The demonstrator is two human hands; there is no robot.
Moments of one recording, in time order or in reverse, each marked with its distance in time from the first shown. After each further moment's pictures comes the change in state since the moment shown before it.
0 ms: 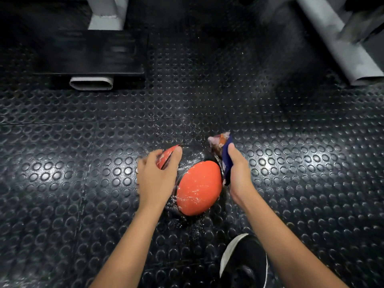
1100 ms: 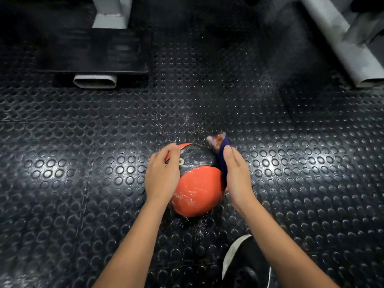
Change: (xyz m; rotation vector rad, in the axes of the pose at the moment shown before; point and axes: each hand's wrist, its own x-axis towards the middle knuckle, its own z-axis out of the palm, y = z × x) left_hand 0.012 -0.004 0.008 -0.067 -0.078 0.024; right_hand -0.019 0.006 0.009 -0.184 0.018 -0.168
